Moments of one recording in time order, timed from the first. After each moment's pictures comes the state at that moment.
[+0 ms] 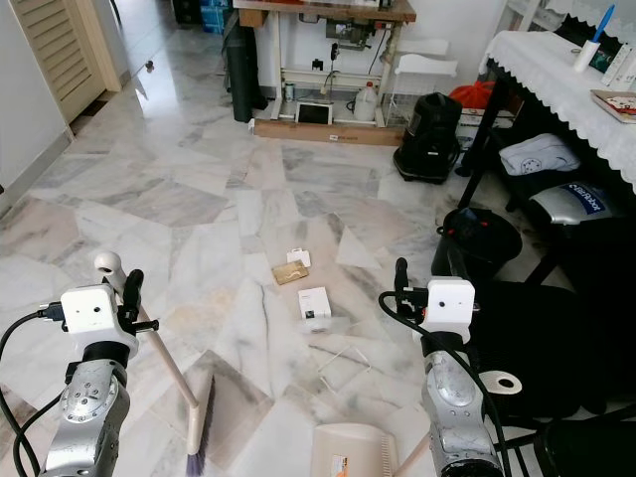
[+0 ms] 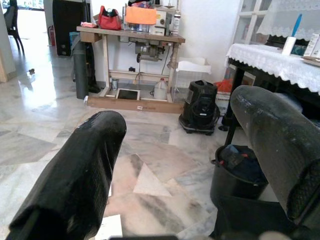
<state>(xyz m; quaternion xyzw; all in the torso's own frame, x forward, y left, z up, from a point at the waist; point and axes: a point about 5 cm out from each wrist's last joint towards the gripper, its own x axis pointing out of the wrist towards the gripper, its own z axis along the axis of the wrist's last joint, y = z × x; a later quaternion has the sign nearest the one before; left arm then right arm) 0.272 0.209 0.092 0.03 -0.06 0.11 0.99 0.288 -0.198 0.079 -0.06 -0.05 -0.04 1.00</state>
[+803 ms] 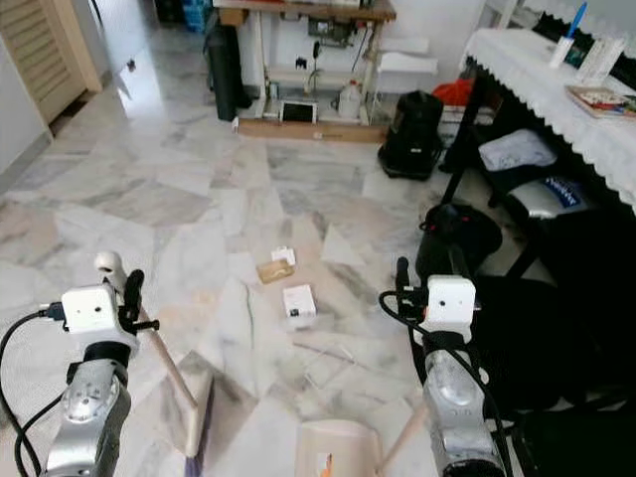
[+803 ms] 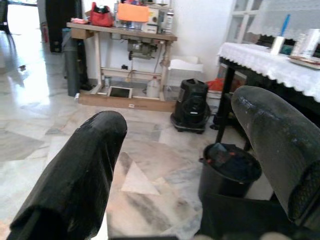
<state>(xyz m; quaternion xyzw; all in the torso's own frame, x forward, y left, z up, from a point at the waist) 0.272 0.208 0.092 0.03 -0.06 0.11 0.99 0.288 -0.200 0.081 -0.06 -0.06 -0.05 1.00</state>
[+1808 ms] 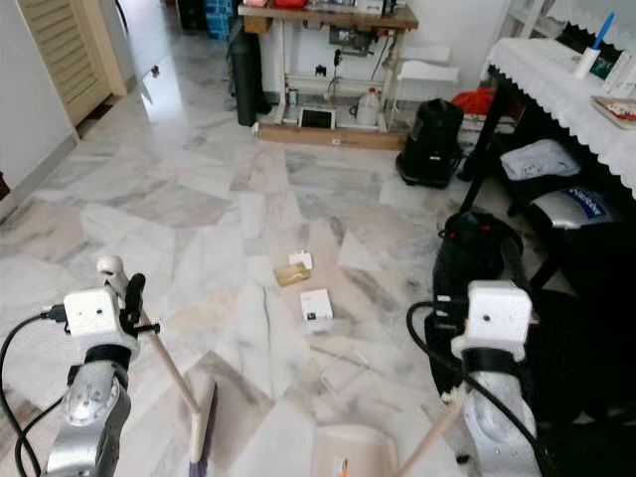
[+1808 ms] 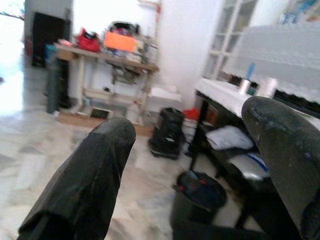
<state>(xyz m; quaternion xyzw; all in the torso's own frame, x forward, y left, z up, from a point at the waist) 0.272 0.209 0.087 0.03 -0.05 0.11 0.99 0.227 -0.227 0.128 -0.13 -0.07 -0.13 0.98</state>
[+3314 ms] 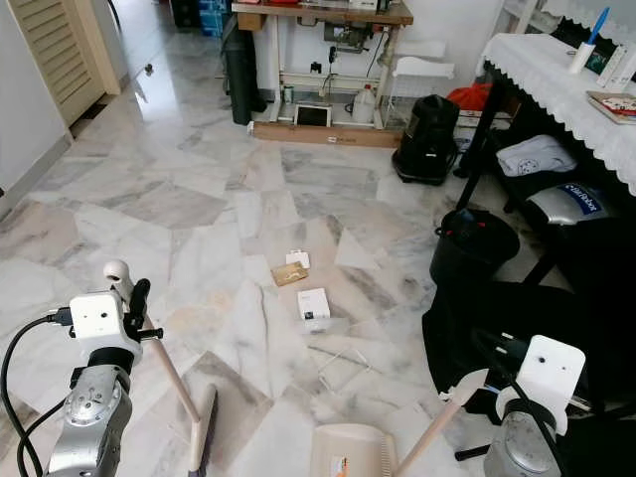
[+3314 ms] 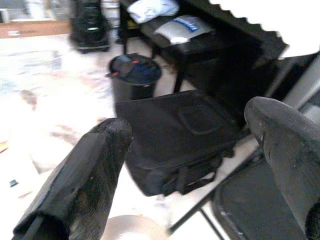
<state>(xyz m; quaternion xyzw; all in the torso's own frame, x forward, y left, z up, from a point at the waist) 0.272 0.208 0.080 0.03 -0.04 0.10 0.99 0.205 -0.261 0.068 -0.03 0.16 -0.29 0.94</state>
